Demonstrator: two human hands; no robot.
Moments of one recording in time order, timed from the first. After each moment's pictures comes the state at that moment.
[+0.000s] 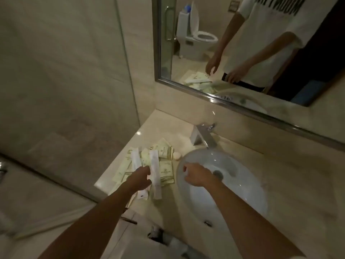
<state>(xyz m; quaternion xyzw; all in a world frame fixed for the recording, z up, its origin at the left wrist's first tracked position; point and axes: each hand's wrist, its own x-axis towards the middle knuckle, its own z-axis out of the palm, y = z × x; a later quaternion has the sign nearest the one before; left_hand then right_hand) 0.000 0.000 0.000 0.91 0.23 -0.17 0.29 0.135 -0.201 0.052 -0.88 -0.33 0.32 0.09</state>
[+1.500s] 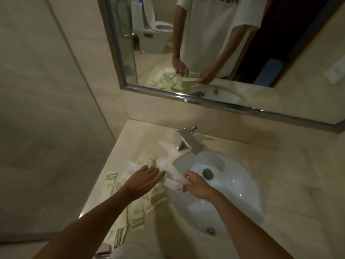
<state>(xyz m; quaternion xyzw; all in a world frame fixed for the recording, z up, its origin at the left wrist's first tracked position) 0.090 0.032 -0.008 0.96 -0.27 0.03 -0.08 0.160 -0.211 -0.003 -0.84 -0.11 0.39 0.36</state>
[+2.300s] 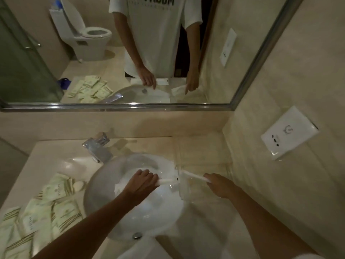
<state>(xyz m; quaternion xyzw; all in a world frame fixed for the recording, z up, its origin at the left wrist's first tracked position) 0.184 -0.276 0.000 0.95 -0.32 0.00 -0.07 0.205 -0.608 0.000 -0.95 -0.08 0.28 0.10</state>
